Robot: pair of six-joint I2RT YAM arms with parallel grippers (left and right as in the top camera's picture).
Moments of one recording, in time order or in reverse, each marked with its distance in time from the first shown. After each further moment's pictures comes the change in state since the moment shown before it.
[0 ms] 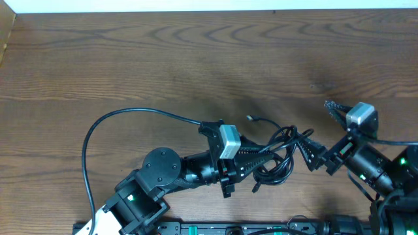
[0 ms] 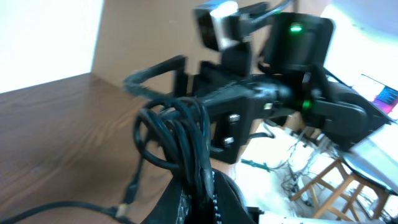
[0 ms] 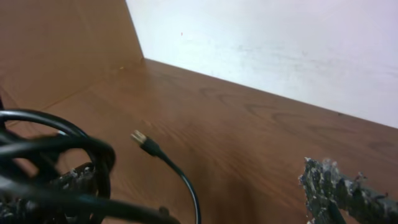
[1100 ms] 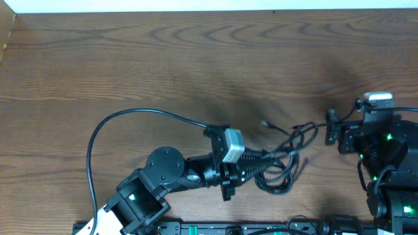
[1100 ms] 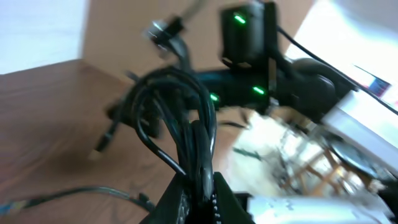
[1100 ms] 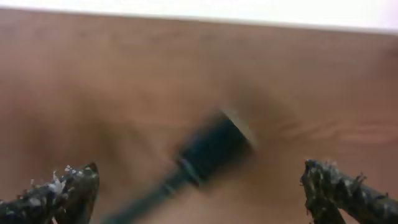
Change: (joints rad) left arm -0.002 0.004 -0.003 -0.039 0.005 -0.010; right arm 0.002 0.106 0.008 -0.202 0.660 -0.053
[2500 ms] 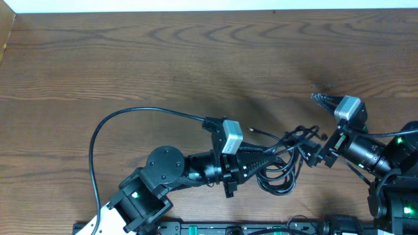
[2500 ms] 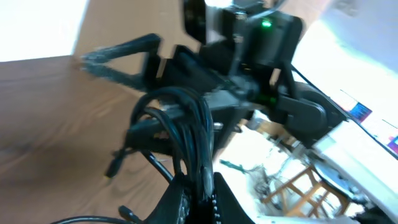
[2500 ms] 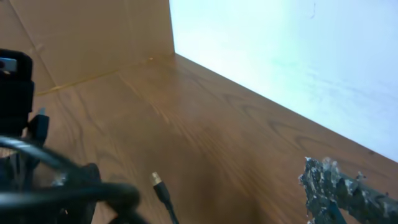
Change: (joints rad) left arm 0.000 0.027 0.000 0.081 0.042 -0.123; right arm -0.003 -0.001 0.000 0.280 -0.821 -0.096
